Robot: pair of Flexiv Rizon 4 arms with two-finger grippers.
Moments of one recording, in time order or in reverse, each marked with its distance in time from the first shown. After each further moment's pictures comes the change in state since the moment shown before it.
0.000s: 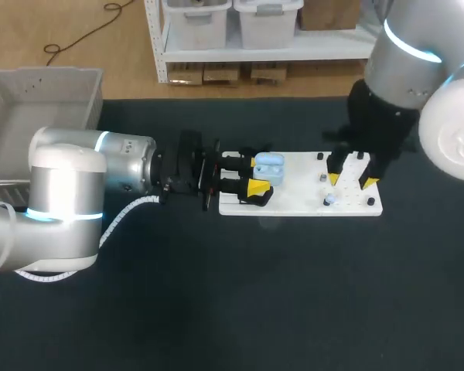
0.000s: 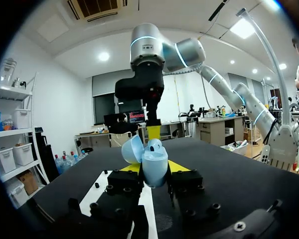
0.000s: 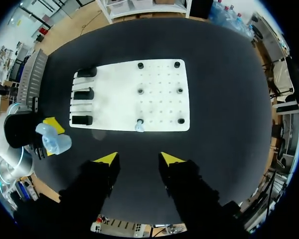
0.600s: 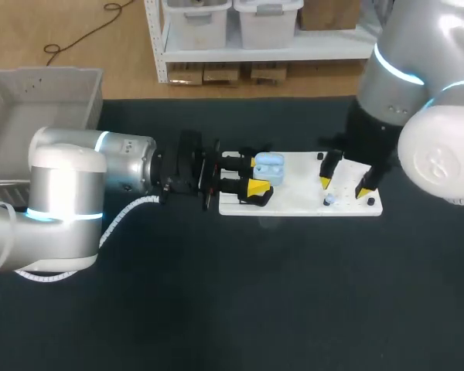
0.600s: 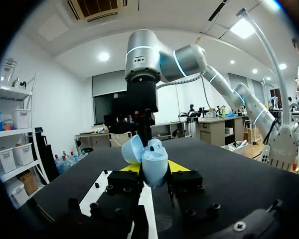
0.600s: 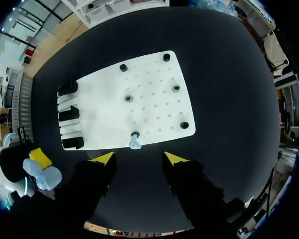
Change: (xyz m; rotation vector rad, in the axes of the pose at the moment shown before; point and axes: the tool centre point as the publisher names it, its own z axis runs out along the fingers) left arm 0.000 0.000 0.000 -0.001 0.000 0.001; right arm -0.018 -0.002 0.035 -0.019 -0.021 0.201
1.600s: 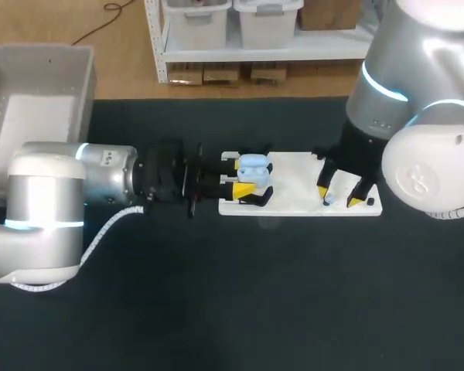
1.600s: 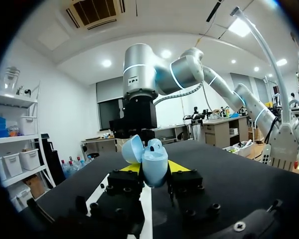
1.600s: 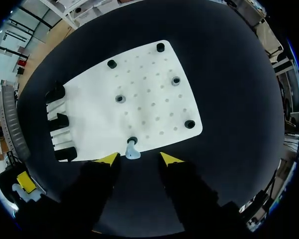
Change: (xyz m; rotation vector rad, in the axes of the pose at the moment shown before) left arm -0.008 -0.013 -0.024 -0.056 -0.034 0.038; right arm -0.002 0.001 0.030 0.028 -0.004 0.083
